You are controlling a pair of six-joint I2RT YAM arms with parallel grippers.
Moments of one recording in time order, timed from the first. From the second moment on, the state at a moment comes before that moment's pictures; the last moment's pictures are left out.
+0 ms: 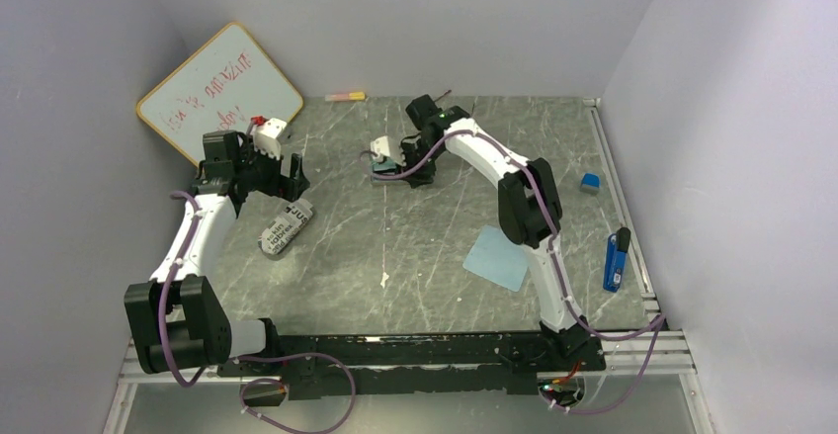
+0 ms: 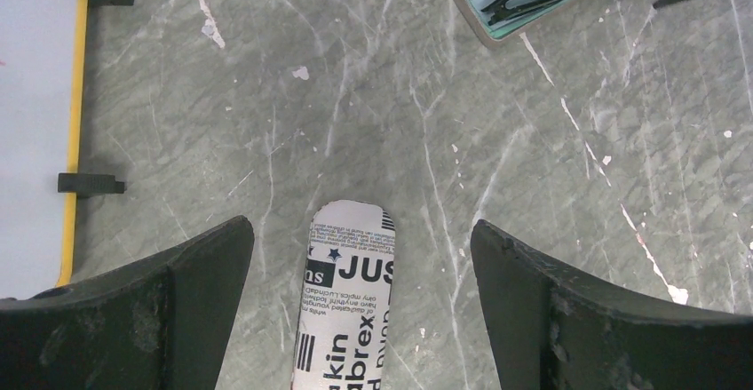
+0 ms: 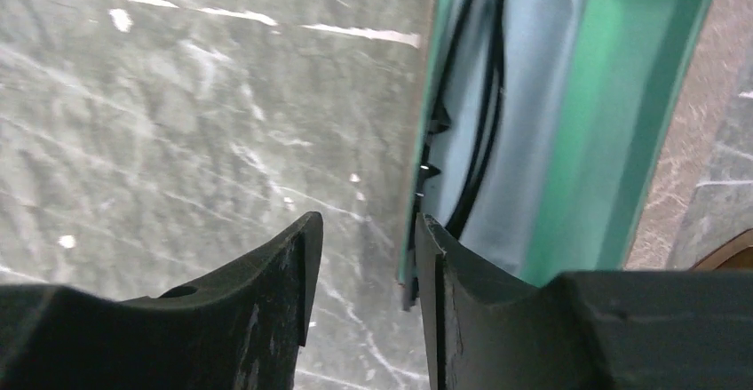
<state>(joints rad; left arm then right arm) 0.12 1.29 0.95 -0.34 0.53 0.29 0.55 2.34 2.10 -0.98 -0.47 -1.12</state>
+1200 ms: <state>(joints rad) 0.16 1.29 0.95 -0.34 0.58 0.29 0.68 2.17 1.75 -0.52 -0.11 -0.94</state>
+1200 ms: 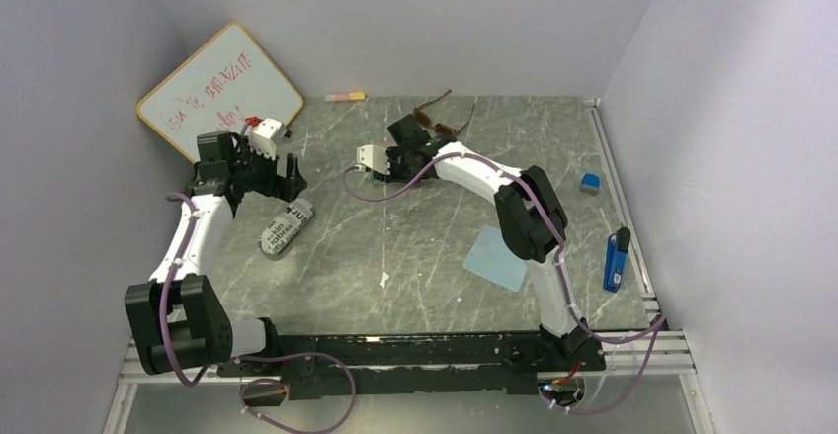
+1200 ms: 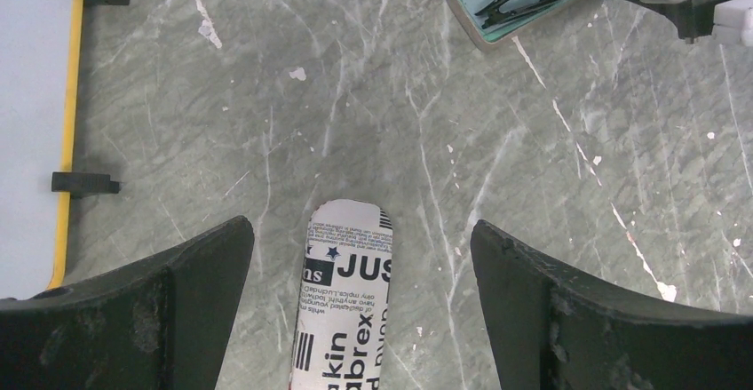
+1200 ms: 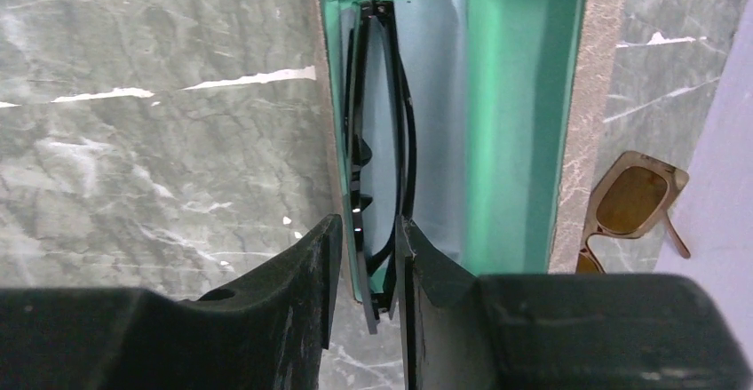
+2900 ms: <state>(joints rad) 0.20 1.29 0.95 -0.34 0.63 0.29 0.68 2.13 1.74 -0.55 -0.04 -0.95</state>
